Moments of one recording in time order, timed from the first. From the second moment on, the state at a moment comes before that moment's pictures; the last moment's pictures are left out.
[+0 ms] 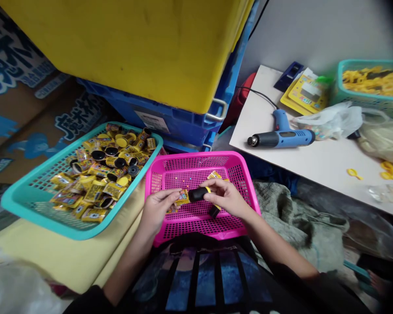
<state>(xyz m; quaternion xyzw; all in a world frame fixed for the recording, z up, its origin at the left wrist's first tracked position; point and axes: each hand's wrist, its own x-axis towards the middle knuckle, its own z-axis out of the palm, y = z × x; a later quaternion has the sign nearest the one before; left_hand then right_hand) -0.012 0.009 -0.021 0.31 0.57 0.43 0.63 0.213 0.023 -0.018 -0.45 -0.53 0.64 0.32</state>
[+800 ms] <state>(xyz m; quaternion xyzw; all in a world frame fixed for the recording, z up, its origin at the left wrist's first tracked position) -0.001 0.008 -0.002 0.33 0.58 0.38 0.64 0.190 0.021 -0.019 -0.50 -0.47 0.65 0.32</state>
